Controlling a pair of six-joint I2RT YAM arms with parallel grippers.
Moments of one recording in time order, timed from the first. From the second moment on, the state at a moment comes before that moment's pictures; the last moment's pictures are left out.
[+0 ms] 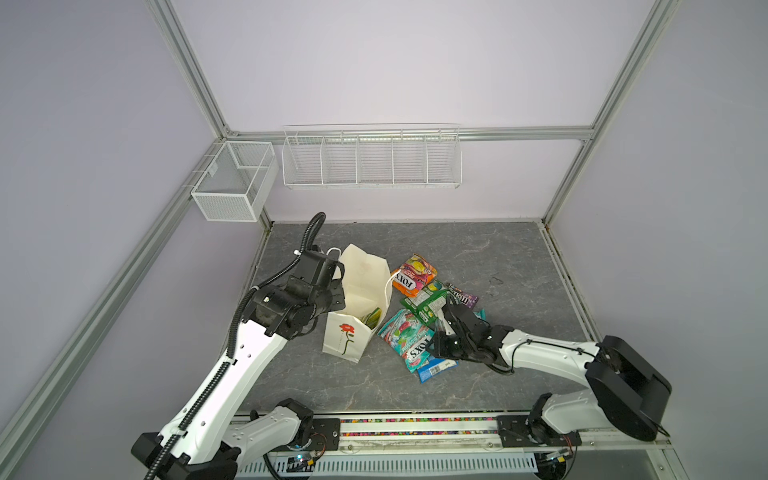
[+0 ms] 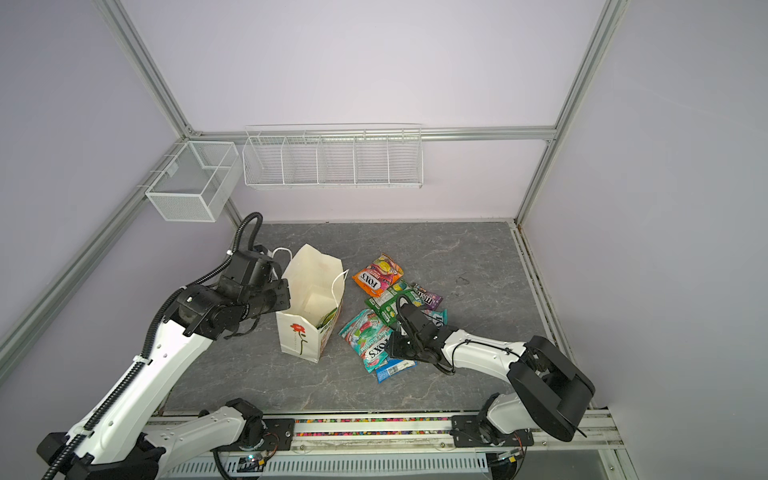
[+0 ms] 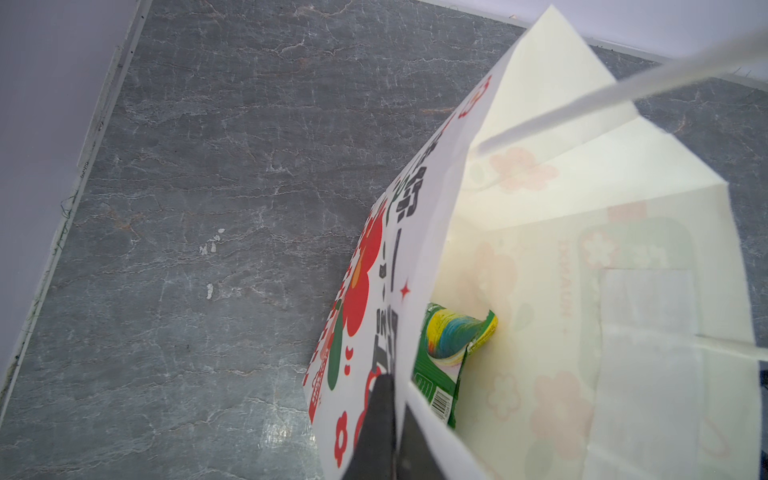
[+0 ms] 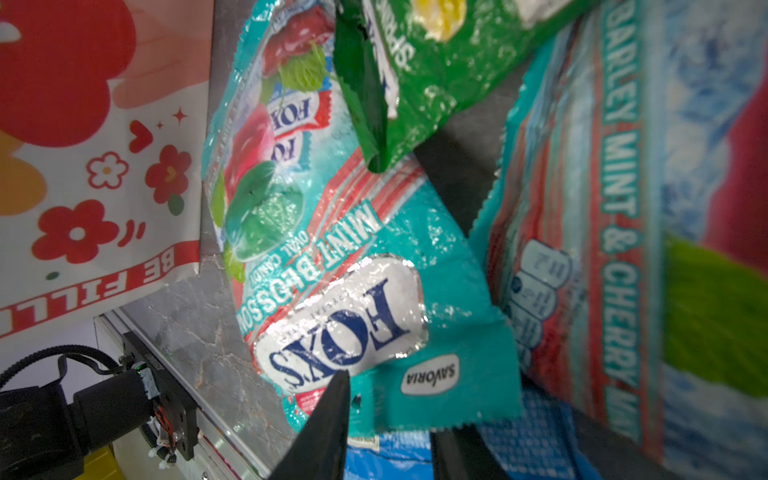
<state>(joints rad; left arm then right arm) -0.54 1.09 1.29 -1.10 -0.23 -0.55 0.82 1.41 0.61 -0.15 -0.22 0.86</state>
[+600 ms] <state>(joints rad) -0.55 1.09 1.29 -1.09 -0.23 -0.56 0.83 1.34 0.64 -0.20 -0.20 0.84</state>
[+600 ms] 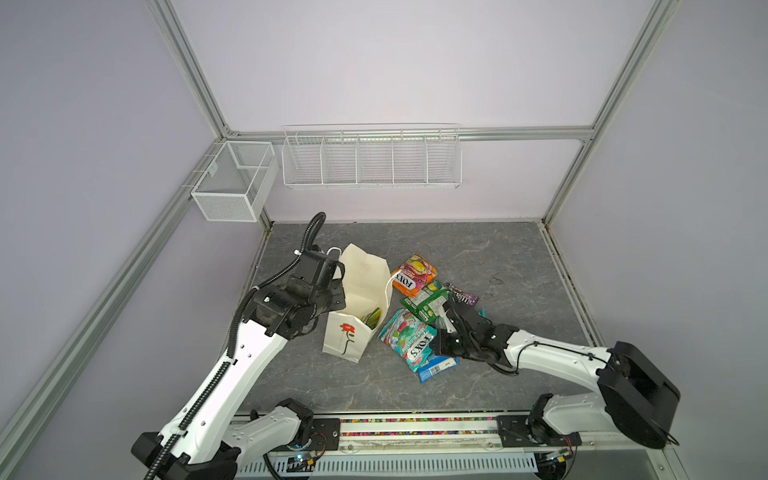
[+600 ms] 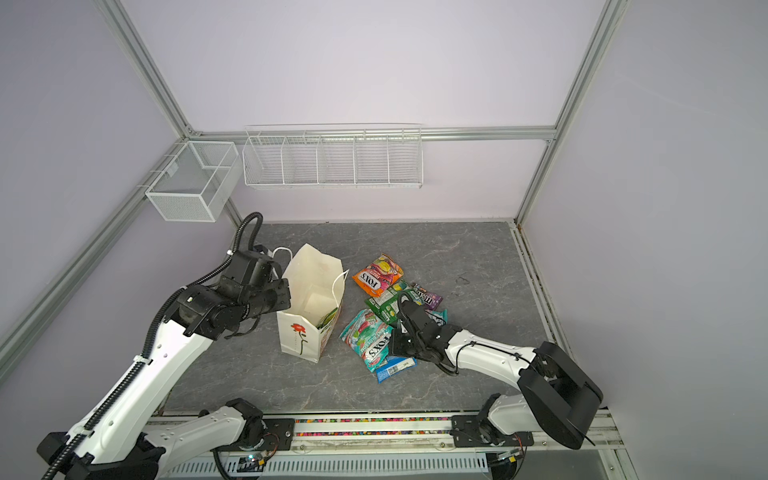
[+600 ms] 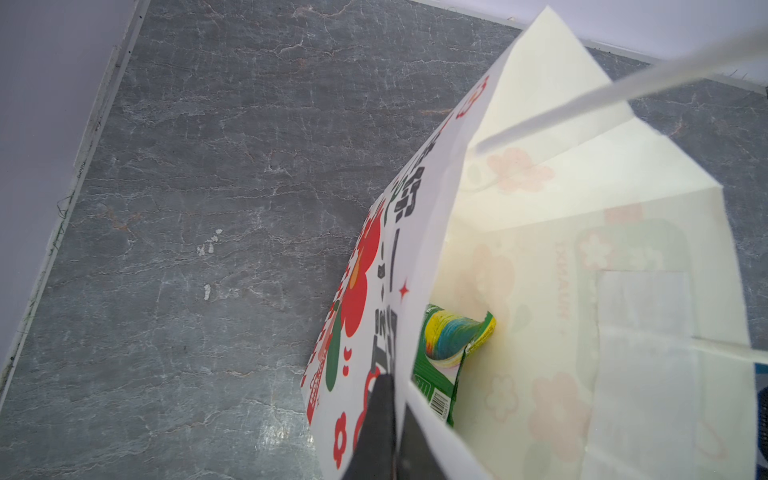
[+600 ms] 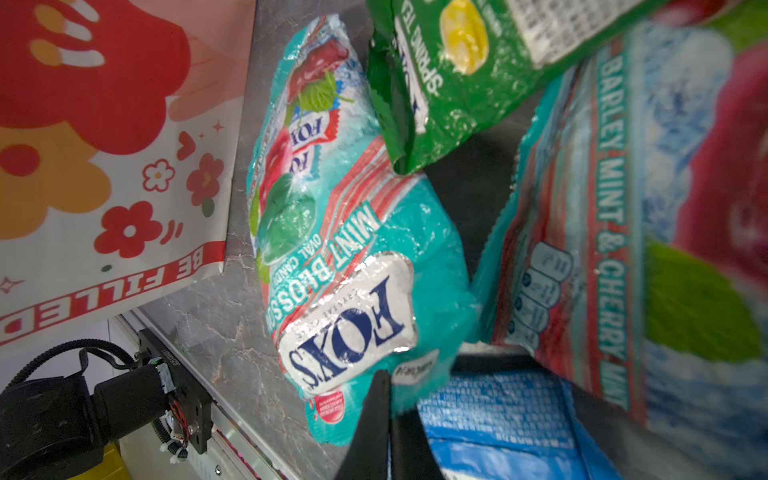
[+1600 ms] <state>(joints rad) -0.62 1.09 1.29 -1.05 -0.21 -0.65 0.91 1.00 0.78 -0.40 -0.13 0.71</state>
